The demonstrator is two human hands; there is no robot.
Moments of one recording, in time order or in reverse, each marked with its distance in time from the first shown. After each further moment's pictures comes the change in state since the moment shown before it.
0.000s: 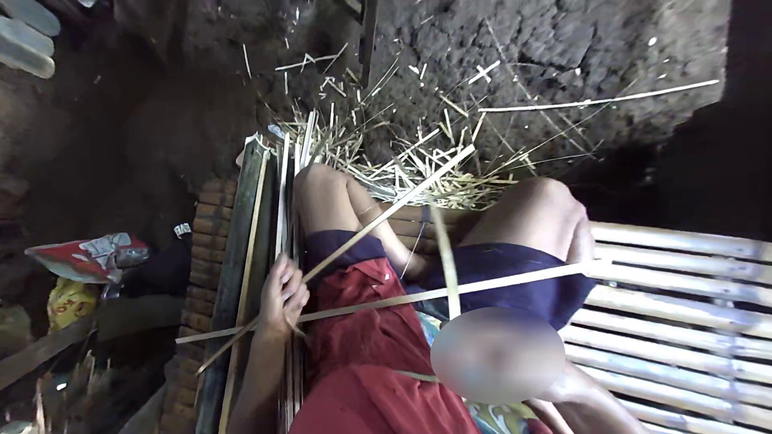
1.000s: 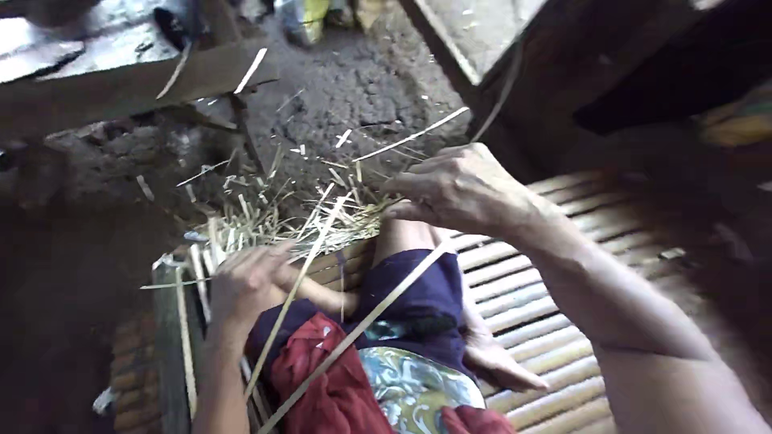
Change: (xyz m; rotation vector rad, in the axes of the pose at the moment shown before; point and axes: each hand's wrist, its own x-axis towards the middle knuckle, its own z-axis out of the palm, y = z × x) left_hand 0.091 0.054 0.136 1.560 -0.565 1.268; right_hand 0.019 -0.128 -0.124 -1.590 0.495 -0.118
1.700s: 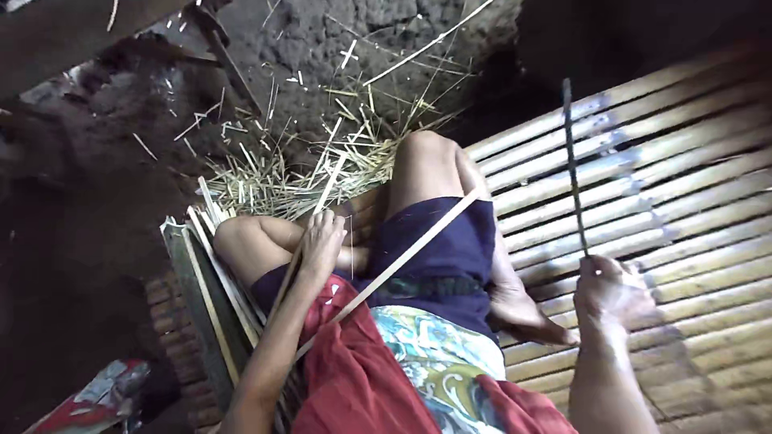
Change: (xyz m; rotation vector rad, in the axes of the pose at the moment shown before) left_hand -0.012 0.029 0.149 0.018 -0.688 -0.185; right_hand -0.369 -0.042 0.161 -0.096 -0.036 1.716
